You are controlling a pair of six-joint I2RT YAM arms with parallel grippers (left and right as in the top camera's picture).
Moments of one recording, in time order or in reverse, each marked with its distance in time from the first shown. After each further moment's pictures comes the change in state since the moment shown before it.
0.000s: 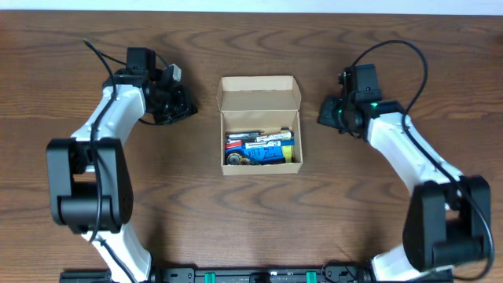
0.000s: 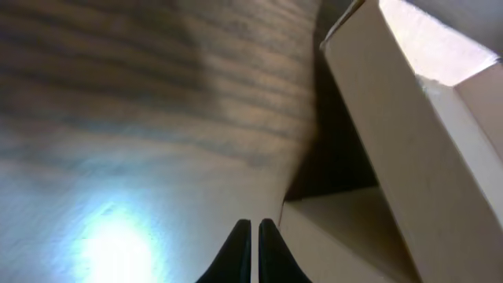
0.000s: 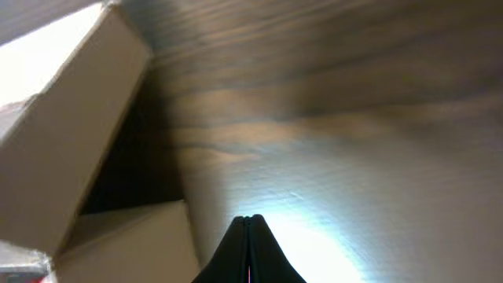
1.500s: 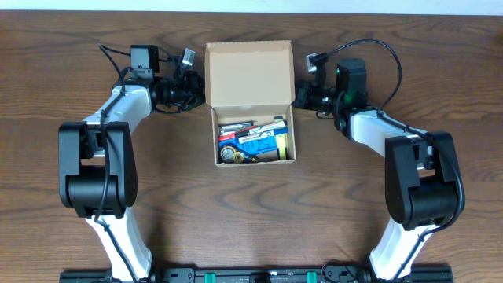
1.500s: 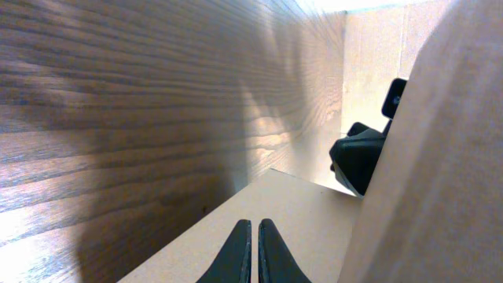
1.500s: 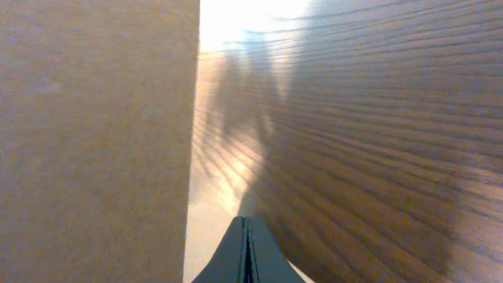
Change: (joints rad) left arm -0.004 0.104 0.000 0.369 0.499 -0.146; right arm -0.006 0.252 -0.028 0.764 -0.720 0.130
